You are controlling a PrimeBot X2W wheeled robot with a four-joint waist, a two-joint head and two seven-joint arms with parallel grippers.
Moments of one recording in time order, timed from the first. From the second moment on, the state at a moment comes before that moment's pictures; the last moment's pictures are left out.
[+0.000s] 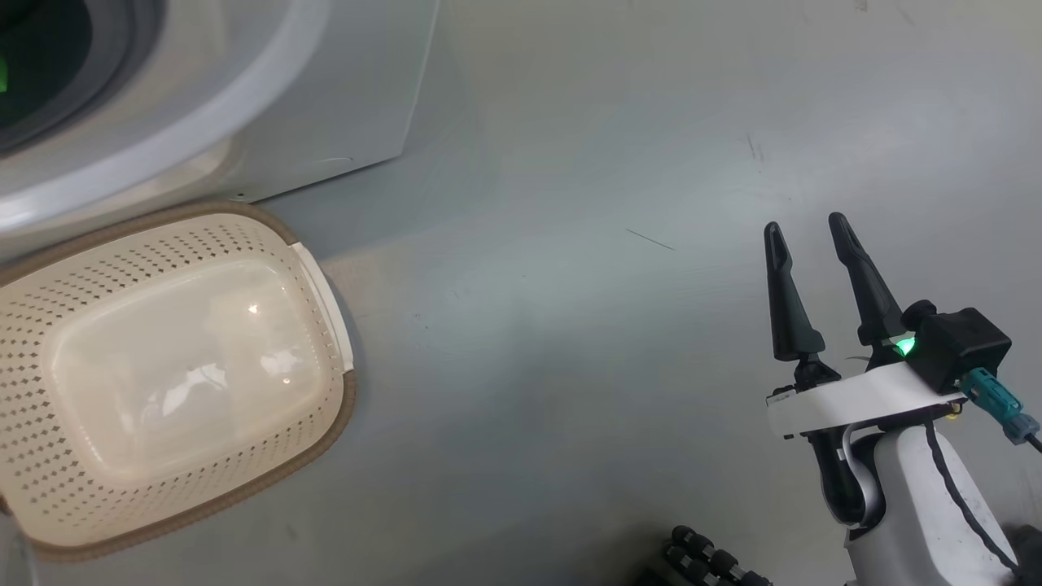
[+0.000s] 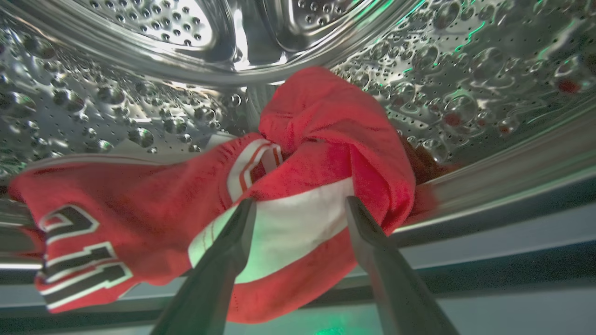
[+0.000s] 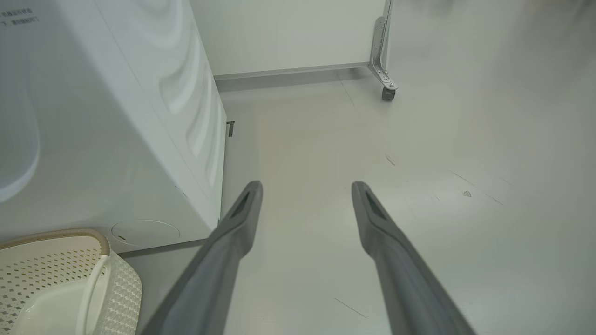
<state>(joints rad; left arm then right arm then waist) -0.99 0.28 0.00 0.48 -0.32 0.08 0.50 -0.20 -0.05 0.14 0.11 0.33 0.09 -0.25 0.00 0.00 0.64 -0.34</state>
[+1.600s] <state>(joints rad) -0.90 0.12 0.00 0.47 -0.34 0.06 0.04 -0.23 -0.05 0.04 0.11 0.28 0.10 -0.25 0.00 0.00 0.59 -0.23</state>
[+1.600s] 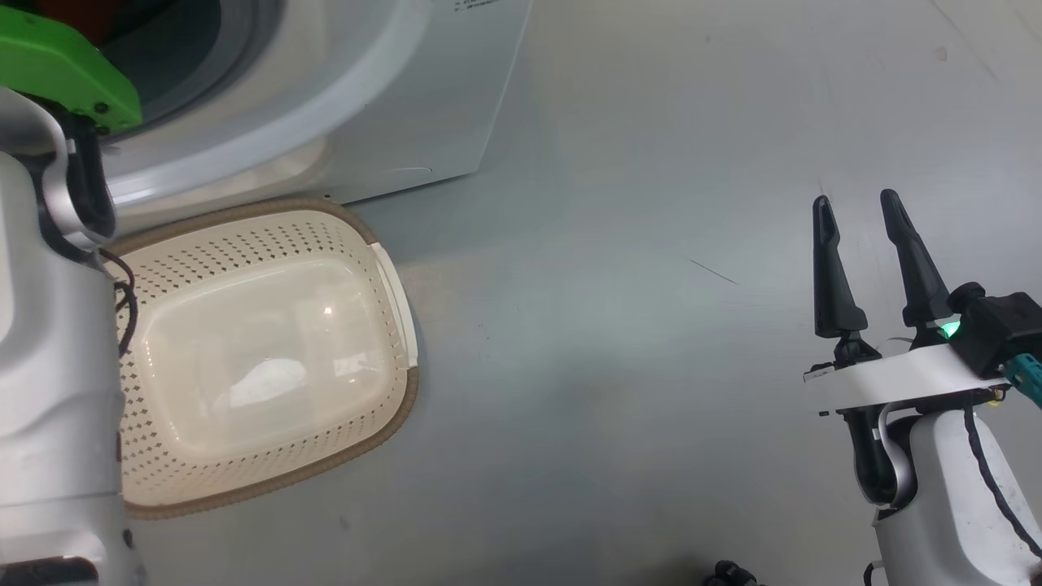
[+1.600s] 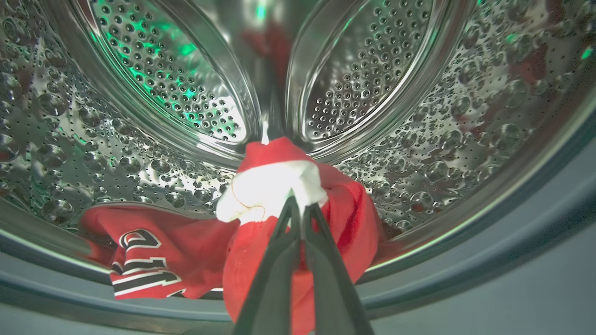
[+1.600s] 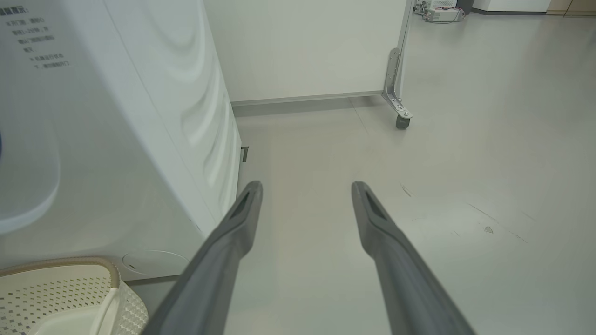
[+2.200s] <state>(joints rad) -0.63 0.07 -0.04 0.36 -0.31 0.06 -0.20 -0.16 -0.06 0.03 0.12 0.24 0.10 -0.25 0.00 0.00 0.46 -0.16</state>
